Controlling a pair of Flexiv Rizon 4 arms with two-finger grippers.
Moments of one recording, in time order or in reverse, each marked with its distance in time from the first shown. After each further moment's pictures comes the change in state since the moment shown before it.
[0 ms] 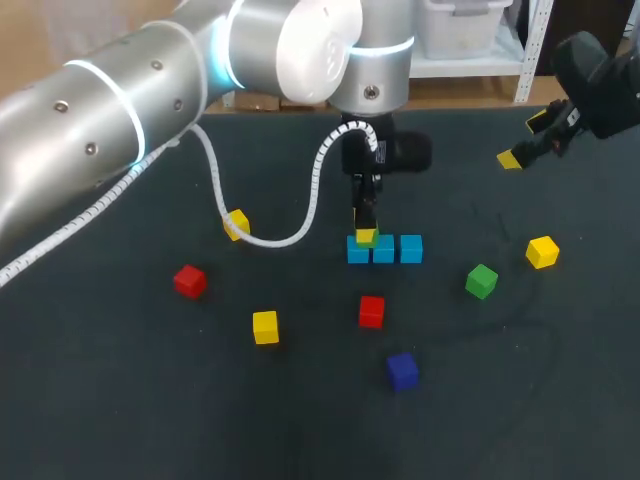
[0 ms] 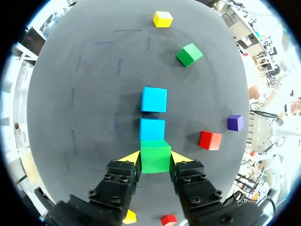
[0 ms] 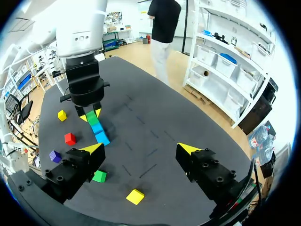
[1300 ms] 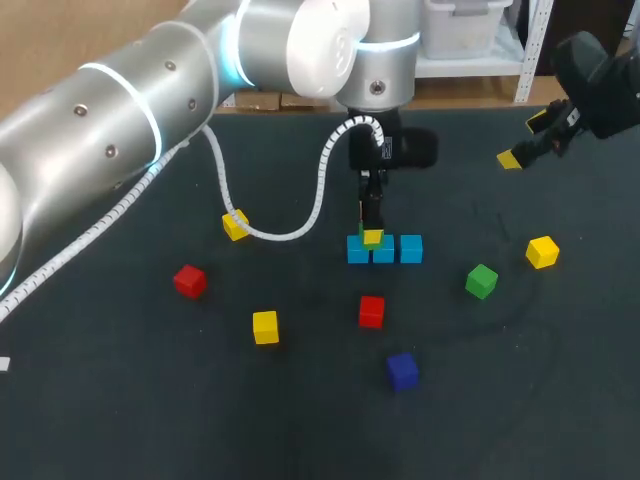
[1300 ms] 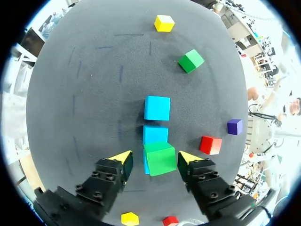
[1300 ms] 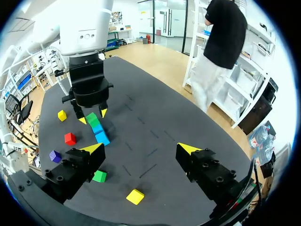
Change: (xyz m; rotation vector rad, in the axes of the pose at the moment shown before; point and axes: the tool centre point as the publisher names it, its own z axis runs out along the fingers) left arm -0.009 0.007 -0.001 0.018 -0.008 -0.003; right arm 0.000 0.000 0.000 0.000 0.000 0.000
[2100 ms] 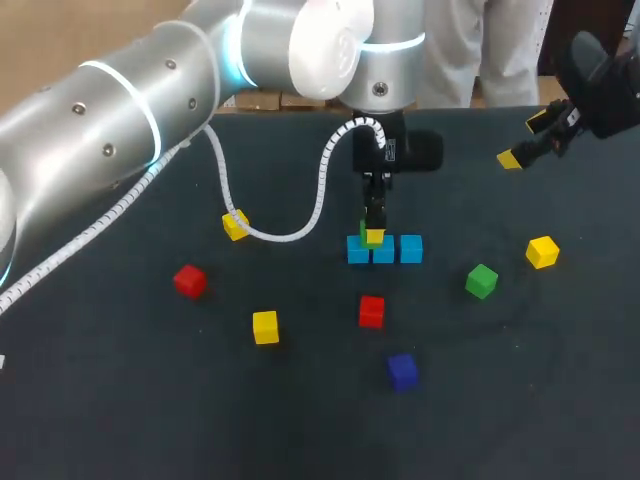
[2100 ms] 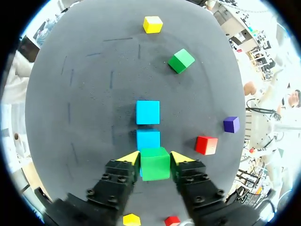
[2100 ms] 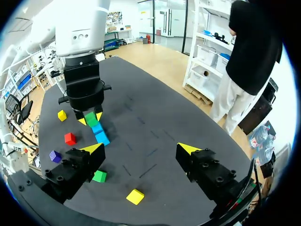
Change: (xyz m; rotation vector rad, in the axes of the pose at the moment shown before) left arm -0.006 -0.009 -0.002 0.003 -0.002 0.064; right arm 0.000 0.000 0.000 0.000 0.000 0.000
